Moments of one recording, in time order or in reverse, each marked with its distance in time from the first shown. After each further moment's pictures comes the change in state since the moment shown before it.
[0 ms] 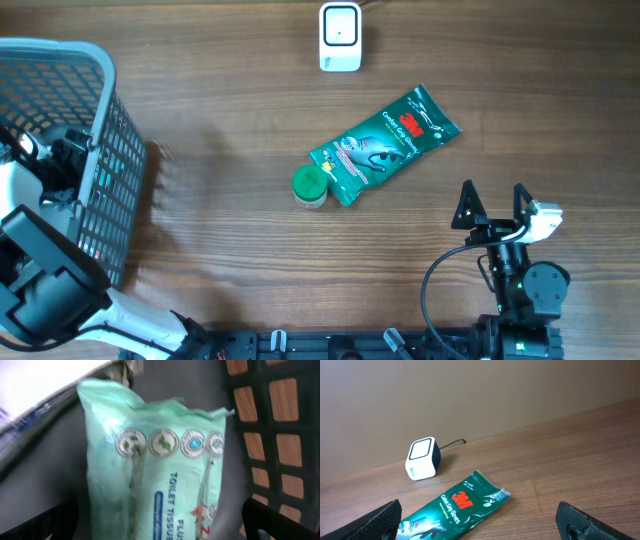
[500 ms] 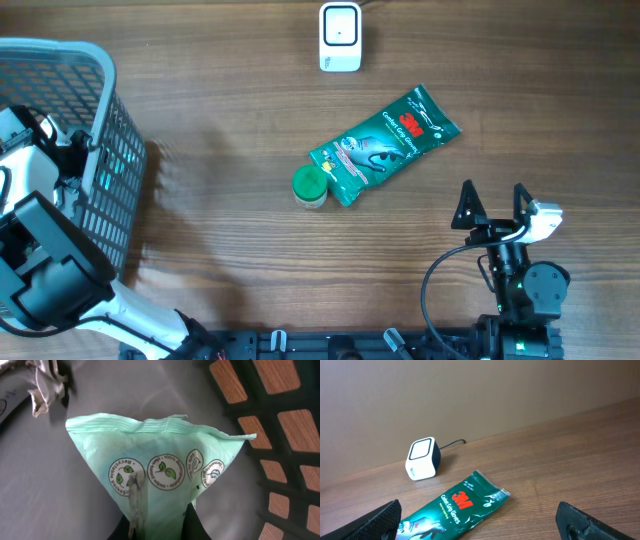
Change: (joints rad) left arm -0.098 0.037 0.032 -0.011 -0.111 0.127; right arm 0.000 0.000 0.000 0.000 0.000 0.000
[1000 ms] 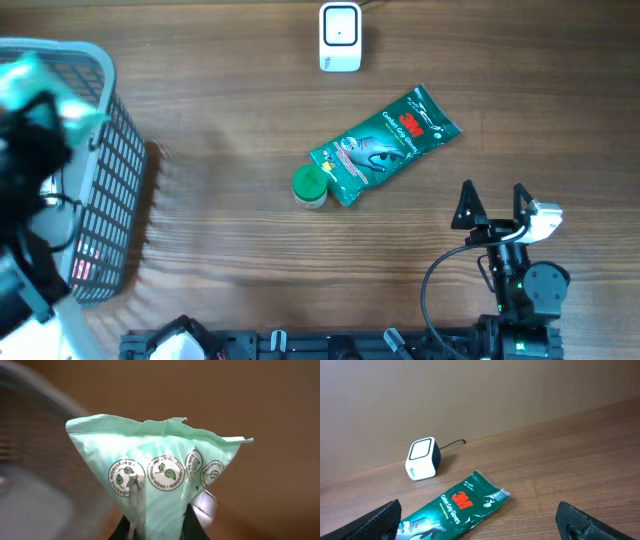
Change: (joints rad) left arm -0.019 -0.899 0.128 -0.182 0.299 -0.159; right arm 0.000 0.000 0.000 0.000 0.000 0.000
